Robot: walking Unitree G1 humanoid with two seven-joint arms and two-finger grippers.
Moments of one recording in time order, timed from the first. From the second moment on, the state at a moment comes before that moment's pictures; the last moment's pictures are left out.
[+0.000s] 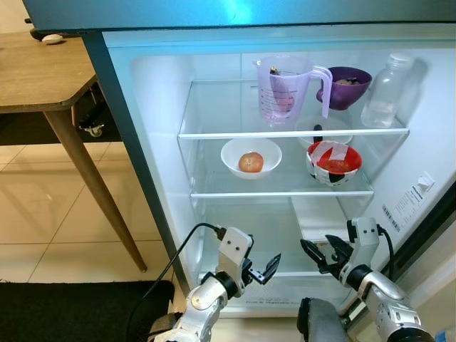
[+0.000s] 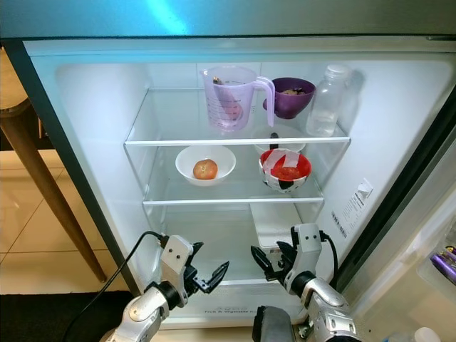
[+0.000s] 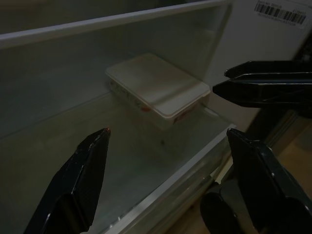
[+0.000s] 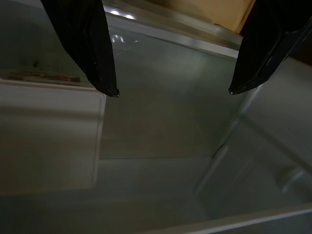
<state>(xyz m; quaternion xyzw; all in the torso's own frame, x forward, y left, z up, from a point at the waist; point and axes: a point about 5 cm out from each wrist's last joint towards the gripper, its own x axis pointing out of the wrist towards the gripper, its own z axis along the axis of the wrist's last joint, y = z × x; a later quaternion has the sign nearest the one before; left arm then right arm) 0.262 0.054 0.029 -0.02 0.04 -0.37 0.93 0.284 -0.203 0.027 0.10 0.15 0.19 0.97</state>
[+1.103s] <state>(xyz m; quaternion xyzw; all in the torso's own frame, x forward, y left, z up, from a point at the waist) 0.262 0.053 0.023 0.00 0.04 -0.38 0.92 0.278 -0.215 0.006 0.08 0.19 0.12 0.97</state>
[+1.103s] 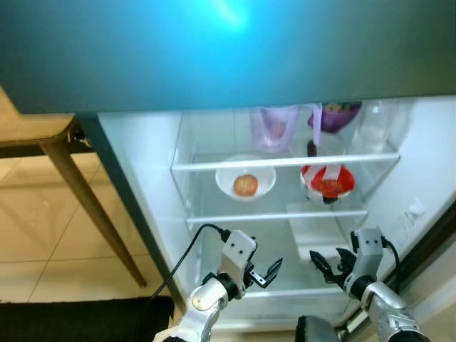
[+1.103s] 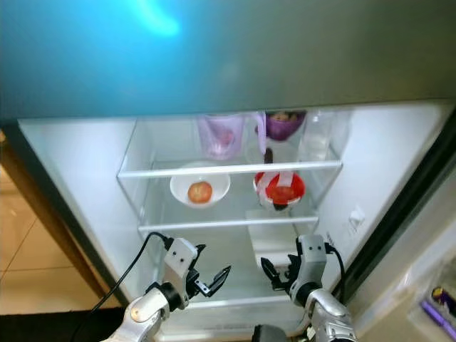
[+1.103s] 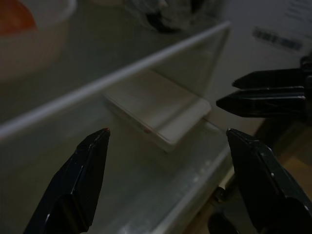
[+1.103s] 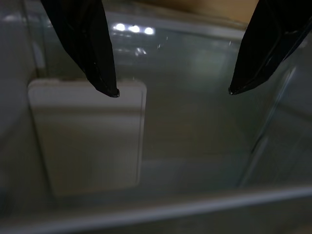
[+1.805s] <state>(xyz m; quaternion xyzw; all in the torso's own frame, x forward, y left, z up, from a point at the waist) 0.260 0.046 0.018 0.03 0.06 -0.40 0.91 0.275 -0.217 0.003 0.09 0.19 0.12 0.97</state>
